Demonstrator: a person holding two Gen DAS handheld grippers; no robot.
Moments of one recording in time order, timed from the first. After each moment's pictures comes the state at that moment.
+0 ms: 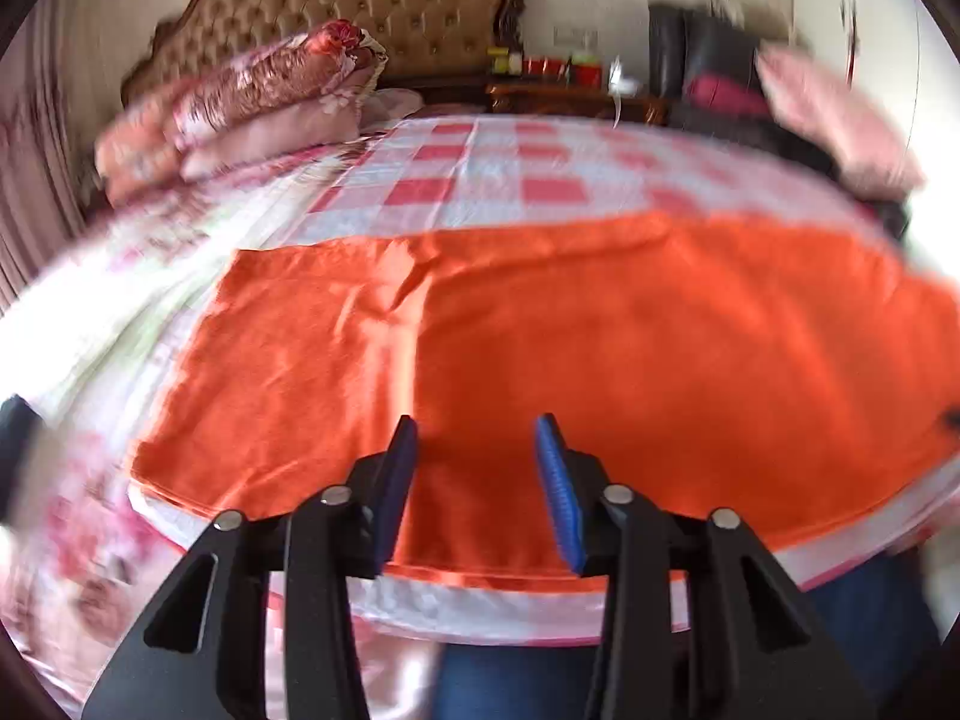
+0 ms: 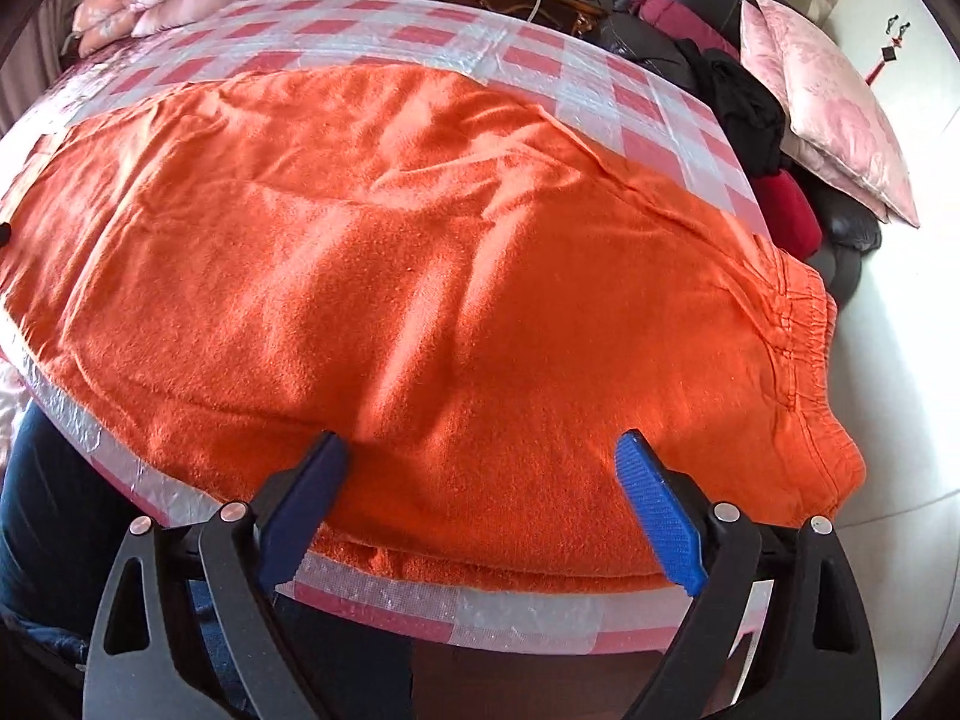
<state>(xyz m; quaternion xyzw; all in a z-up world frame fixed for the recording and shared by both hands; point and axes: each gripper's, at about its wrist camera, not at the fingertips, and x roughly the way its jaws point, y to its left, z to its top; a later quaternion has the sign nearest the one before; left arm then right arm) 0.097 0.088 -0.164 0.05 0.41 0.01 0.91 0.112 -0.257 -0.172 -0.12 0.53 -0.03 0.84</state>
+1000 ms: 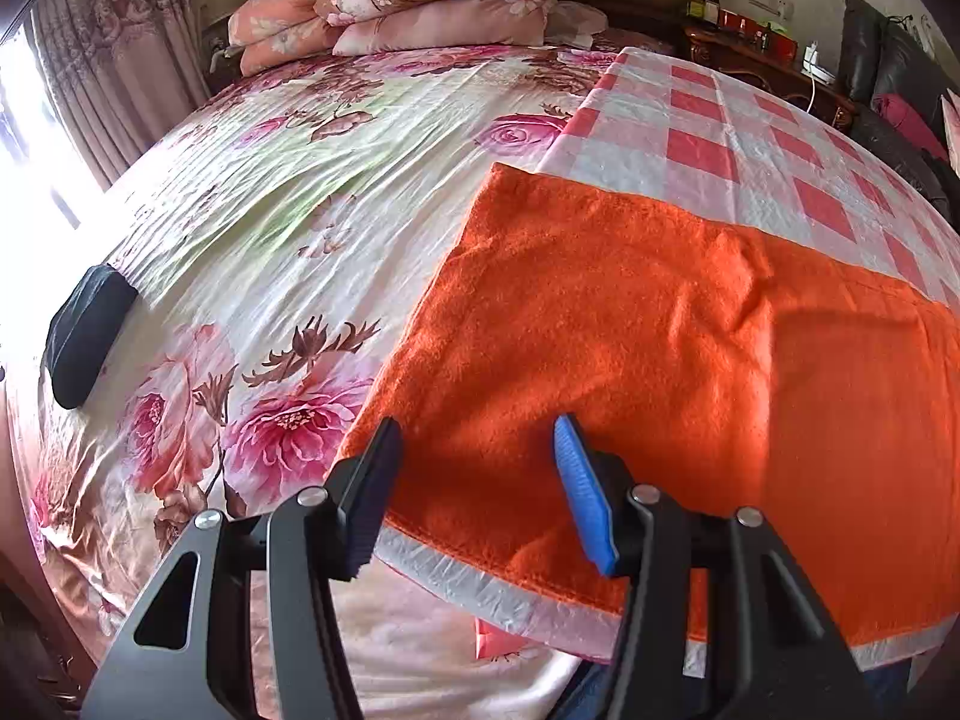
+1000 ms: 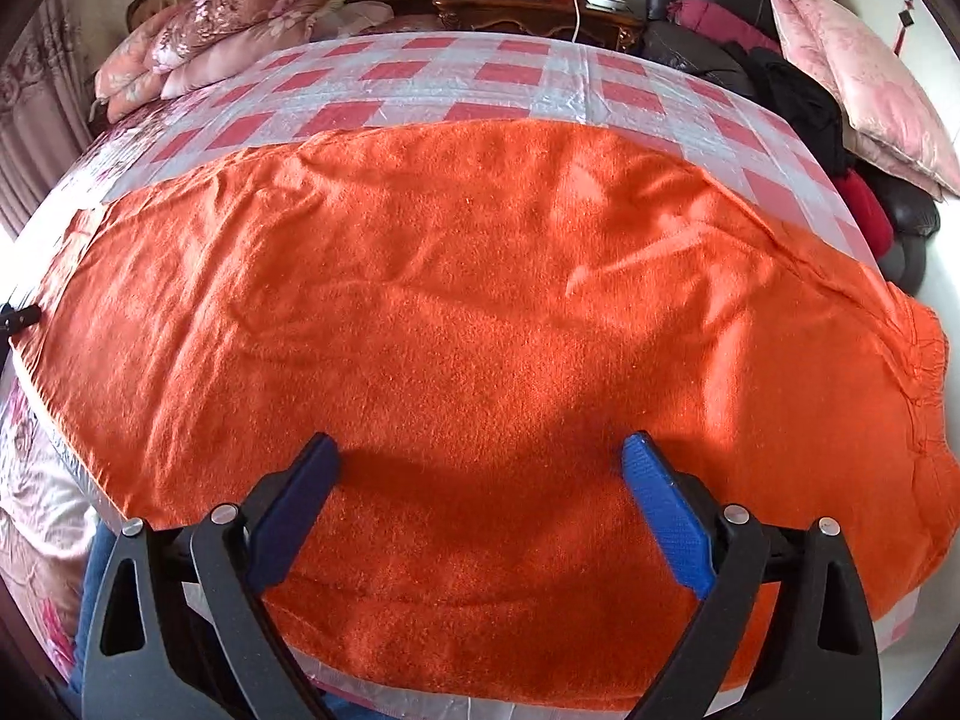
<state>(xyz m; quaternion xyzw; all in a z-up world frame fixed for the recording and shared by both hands) 0.136 0.211 -0.155 -0.04 0.50 0.18 0.85 0.155 -0.196 -0.187 -0.03 0.50 0.04 0.87</state>
